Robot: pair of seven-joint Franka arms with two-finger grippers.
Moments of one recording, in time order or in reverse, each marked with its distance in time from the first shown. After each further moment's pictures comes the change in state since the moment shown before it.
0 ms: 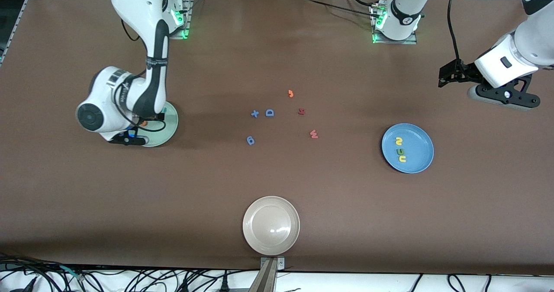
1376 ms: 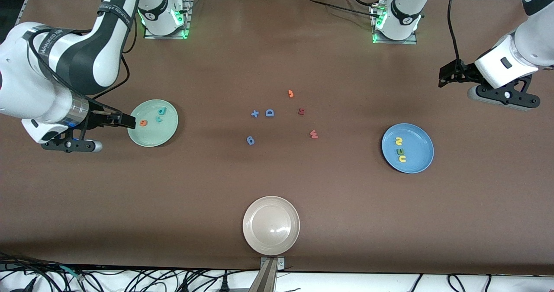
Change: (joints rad) left arm 0.000 0.001 0.000 0.000 0.000 -0.001 -0.001; right arm -0.043 -0.004 -0.240 0.472 0.105 -0.334 0.049
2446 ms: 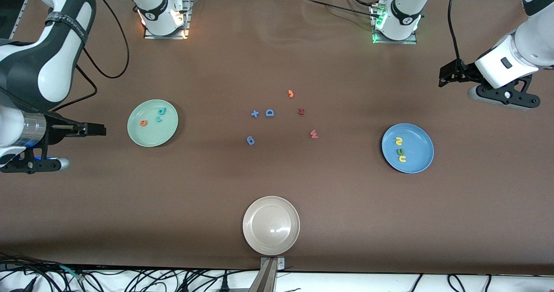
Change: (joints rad) left arm 0.002 0.000 0.000 0.000 0.000 -0.005 0.000; right arm -0.564 -0.010 0.469 0.548 -0.194 -0.243 0.014
